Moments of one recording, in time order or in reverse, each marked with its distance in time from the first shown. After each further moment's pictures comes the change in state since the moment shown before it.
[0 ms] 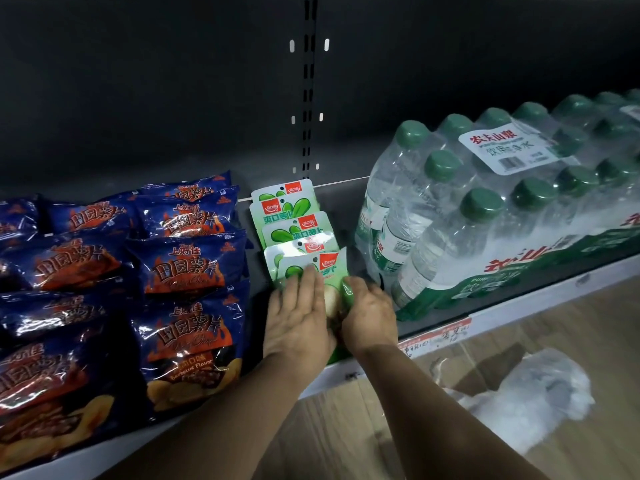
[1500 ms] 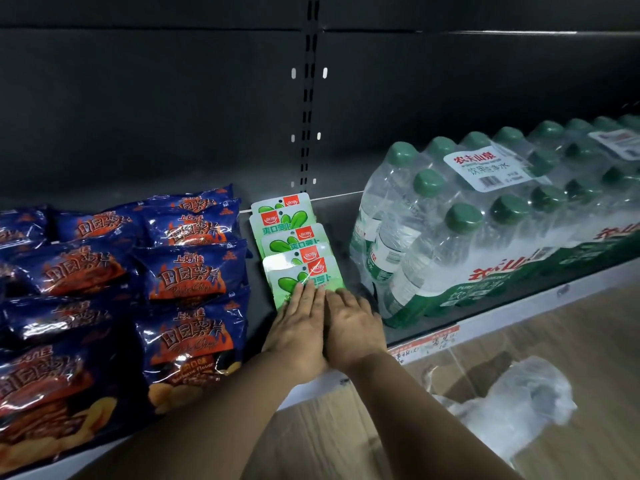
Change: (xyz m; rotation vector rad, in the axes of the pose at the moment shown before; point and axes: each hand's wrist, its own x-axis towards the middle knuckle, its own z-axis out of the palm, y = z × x) left_hand 0.004 -0.009 0.003 -0.273 -0.098 0.126; right_hand -0.016 -0.018 -0.011 -0.248 -0.150 -0.168
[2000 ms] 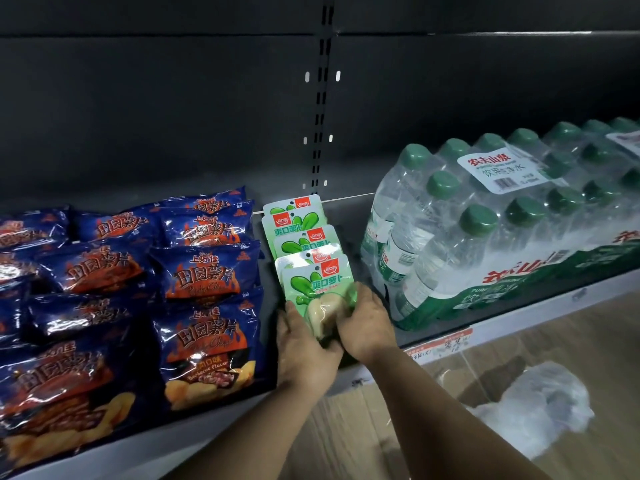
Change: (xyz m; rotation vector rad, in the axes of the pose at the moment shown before) left_hand -0.020 0.013 0.015 -0.641 0.266 -0.447; right_hand 0.009 0.000 -0.001 0.452 0.046 0.238
